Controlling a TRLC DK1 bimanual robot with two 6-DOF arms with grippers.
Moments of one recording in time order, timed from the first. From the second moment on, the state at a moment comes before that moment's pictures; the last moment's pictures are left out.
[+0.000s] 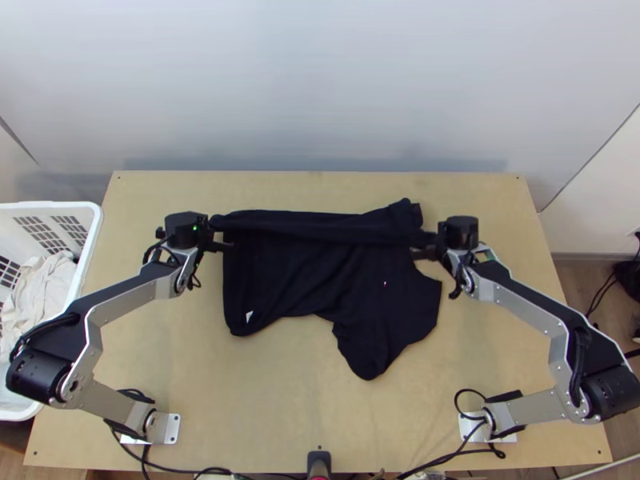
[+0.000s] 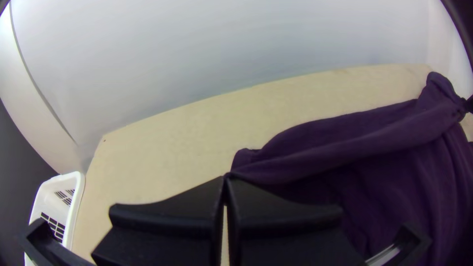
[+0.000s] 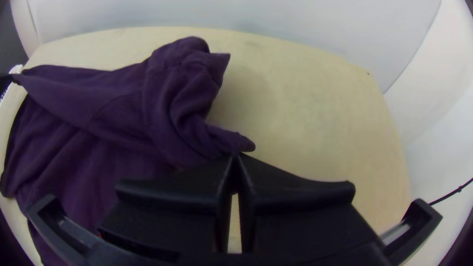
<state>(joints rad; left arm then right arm) -0.21 1.62 0.84 0.29 -0.27 0.13 0.26 1.56 0.82 0.01 0.20 0.04</state>
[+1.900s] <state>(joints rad) -0.16 2.03 1.52 -0.45 0.00 0.03 0.21 1.86 1.38 -0.30 0.01 -0.01</state>
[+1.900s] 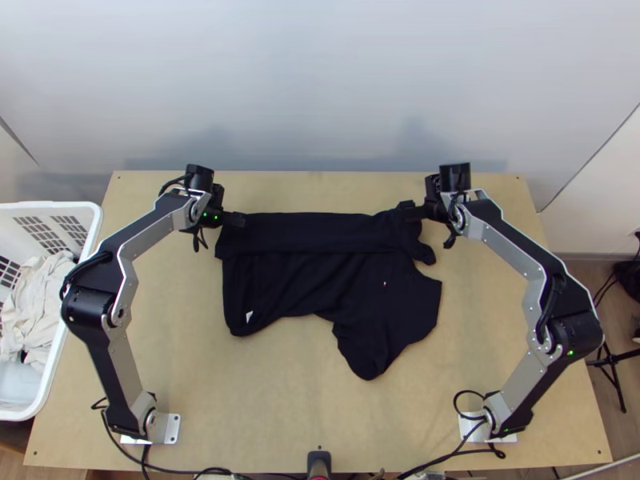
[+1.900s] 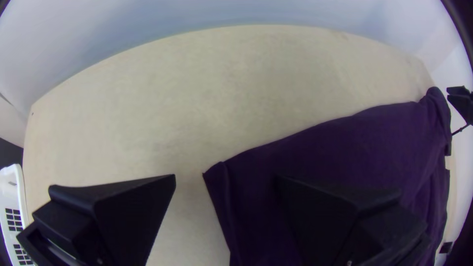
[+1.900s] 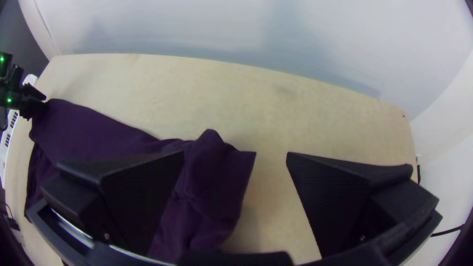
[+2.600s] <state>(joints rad) -0.17 2.08 1.58 -0.50 0.04 0.00 0.26 2.03 1.55 -0.47 0.01 -0.02</state>
